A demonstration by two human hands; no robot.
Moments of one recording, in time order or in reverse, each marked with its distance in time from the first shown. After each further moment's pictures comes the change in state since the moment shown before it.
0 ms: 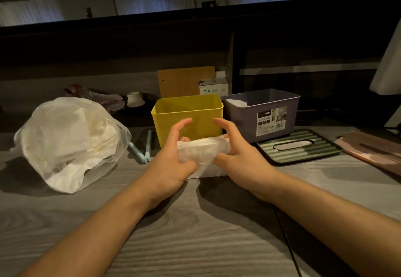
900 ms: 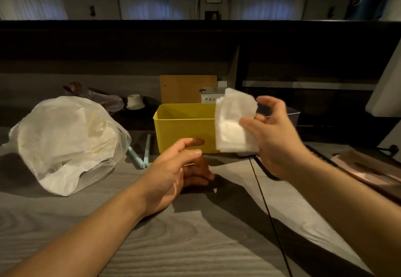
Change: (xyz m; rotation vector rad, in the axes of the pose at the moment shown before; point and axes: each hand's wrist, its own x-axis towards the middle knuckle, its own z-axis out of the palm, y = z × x) left_hand -0.002 0.009 0.001 -0.604 -0.121 -0.160; right_hand 0.014 -0.040 -0.043 0.419 0.355 0.016
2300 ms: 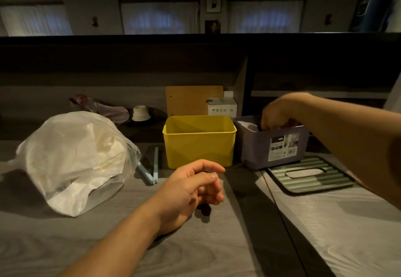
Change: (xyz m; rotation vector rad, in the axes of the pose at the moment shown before) left_hand 0.011 -0.003 -0.008 0.037 -0.079 -0.055; right_hand 0.163 -0.031 -0.019 -1.807 -0.506 0.439
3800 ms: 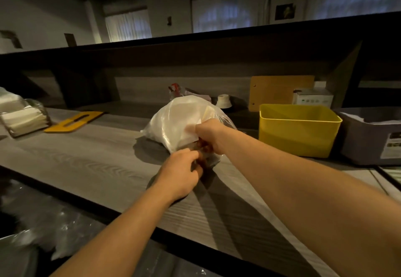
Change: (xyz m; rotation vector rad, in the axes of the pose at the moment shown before) left_hand -0.117 0.015 -0.153 1.335 0.645 0.044; right_hand -0.086 -0.349 0.051 1.269 -0.130 -0.383
